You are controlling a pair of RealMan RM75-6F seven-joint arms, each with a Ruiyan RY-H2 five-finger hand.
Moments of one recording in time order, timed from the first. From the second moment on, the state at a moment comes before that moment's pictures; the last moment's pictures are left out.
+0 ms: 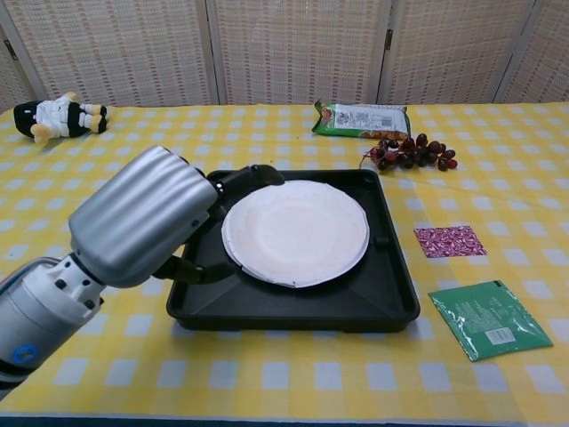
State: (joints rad) left arm -0.61 -1.96 0.09 -0.97 1.78 1.64 0.37; right arm -0.01 -1.10 -0.06 -1.51 -1.74 1.63 0.13
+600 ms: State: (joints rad) left arm -0.41 -1.46 -0.01 -1.30 1.51 1.62 0.31; right arm 0.01 -1.11 -0.06 -1.52 -1.73 1.58 0.09
